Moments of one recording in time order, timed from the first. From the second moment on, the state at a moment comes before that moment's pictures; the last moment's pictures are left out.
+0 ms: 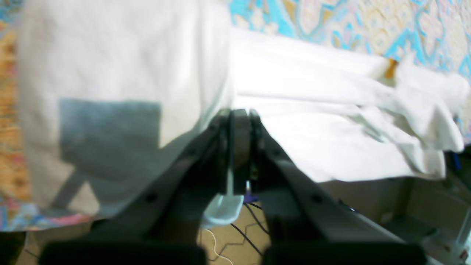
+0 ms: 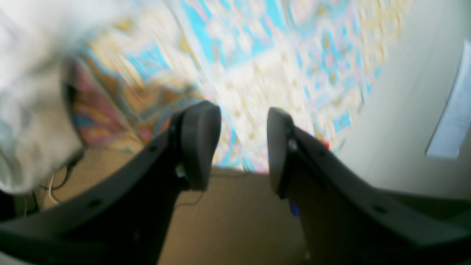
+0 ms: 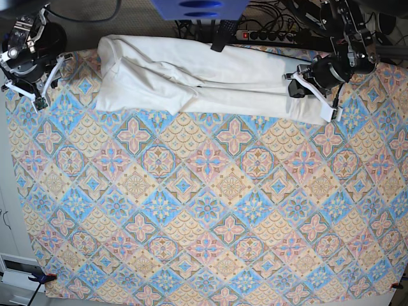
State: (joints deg) left arm 24.1 -5.3 -25.4 109.3 -38.5 -19.5 70.2; right arm -29.3 15.1 35.3 108.6 2.5 41.5 -51.5
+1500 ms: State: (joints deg) left arm 24.4 -20.7 -27.2 114.8 -46.8 -19.1 71.4; right arm -28.5 17.2 32.1 108.4 30.8 41.1 -60.3
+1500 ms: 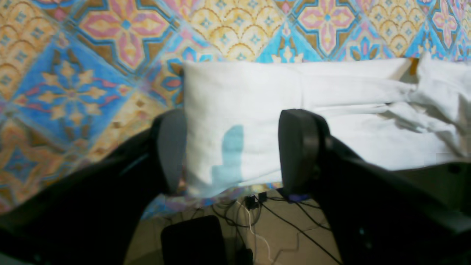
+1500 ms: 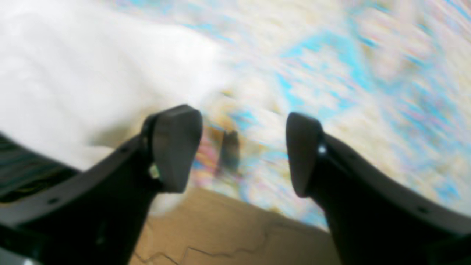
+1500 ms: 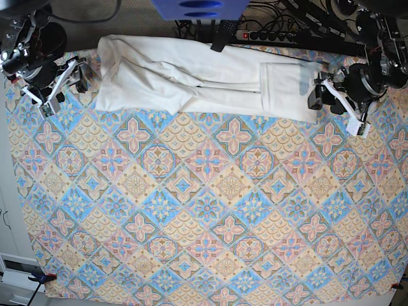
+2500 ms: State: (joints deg) left arm 24.5 -20.7 -25.9 114.7 -46.6 -19.1 71.2; right arm -23.8 15.8 26.5 86.7 41.8 41.1 -62.1
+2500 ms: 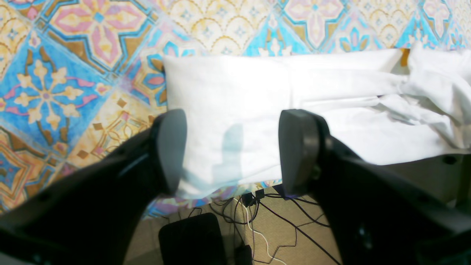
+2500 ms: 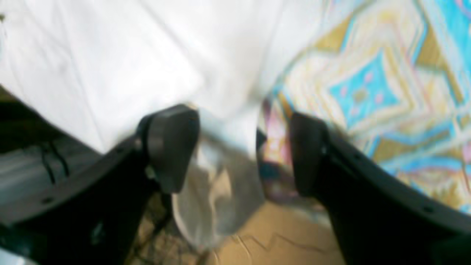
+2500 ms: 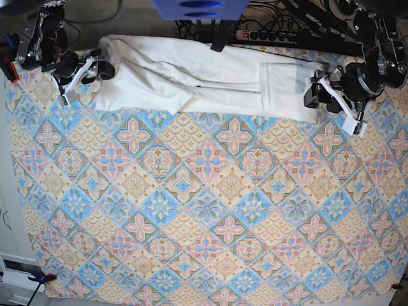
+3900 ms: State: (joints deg) left arm 22.4 -20.7 -26.1 111.7 -46.8 -19.2 71.3; right arm -17.5 12.2 30.9 77.2 41.1 41.5 -64.8
